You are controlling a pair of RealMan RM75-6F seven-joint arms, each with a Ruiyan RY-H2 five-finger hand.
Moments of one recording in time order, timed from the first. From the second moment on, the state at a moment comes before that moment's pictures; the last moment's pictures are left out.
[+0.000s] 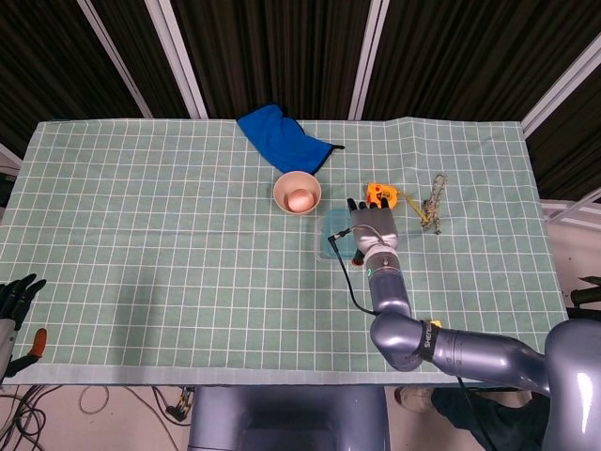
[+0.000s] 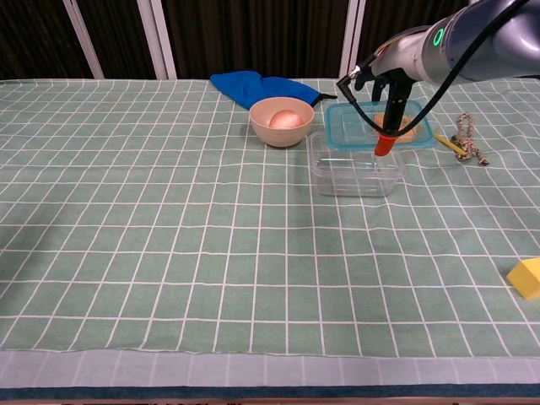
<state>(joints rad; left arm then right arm) -0.04 -0.95 0.04 -1.76 1.53 1.44 -0.01 1.13 -1.50 0.45 -1.62 0.04 1.13 -1.16</state>
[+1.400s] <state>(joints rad) -0.07 -0.99 0.03 -1.61 1.63 1.50 -0.10 1.22 -1.63 0.38 -1.40 0.04 1.04 -1.06</state>
